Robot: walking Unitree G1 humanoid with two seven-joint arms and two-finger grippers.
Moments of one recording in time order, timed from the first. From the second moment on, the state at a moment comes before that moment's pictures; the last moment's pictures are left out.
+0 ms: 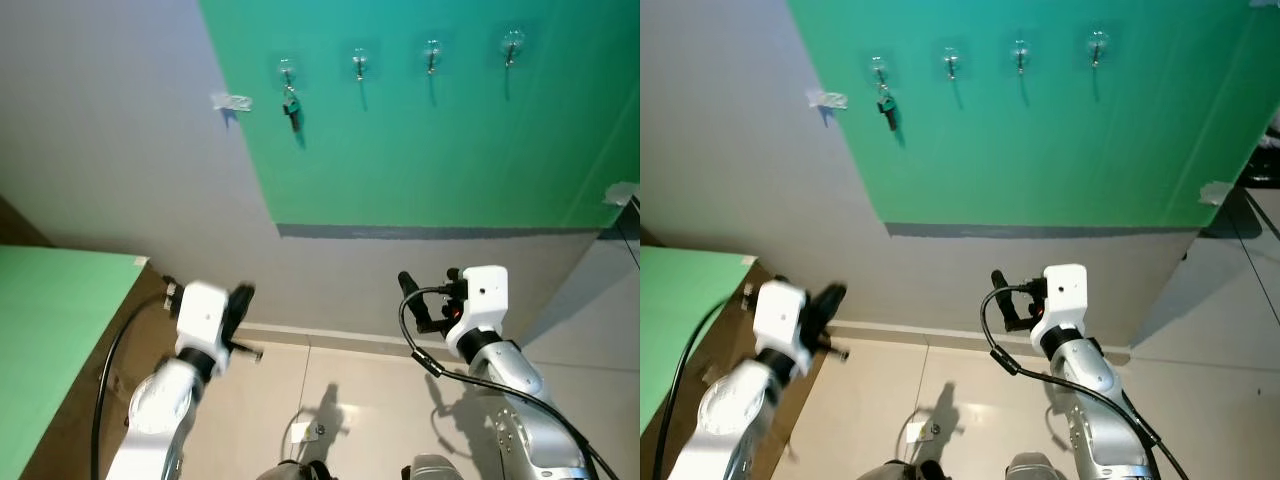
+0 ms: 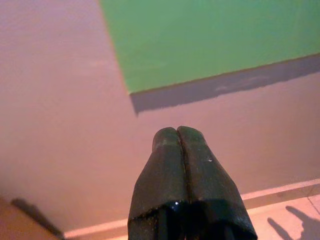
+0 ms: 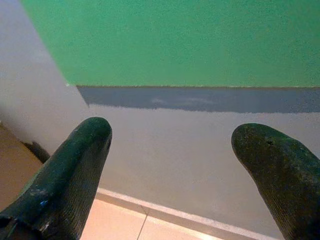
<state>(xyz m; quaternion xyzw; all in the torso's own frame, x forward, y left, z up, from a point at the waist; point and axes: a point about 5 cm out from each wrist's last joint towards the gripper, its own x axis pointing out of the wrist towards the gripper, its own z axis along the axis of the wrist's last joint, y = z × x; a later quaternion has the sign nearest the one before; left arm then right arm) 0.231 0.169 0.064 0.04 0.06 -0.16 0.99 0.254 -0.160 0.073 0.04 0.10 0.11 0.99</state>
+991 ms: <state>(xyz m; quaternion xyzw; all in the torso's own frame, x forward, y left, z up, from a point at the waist) 0.281 0.170 0.100 0.07 0.05 -0.10 0.99 0.252 -0.135 0.056 0.05 0.12 0.17 0.98</state>
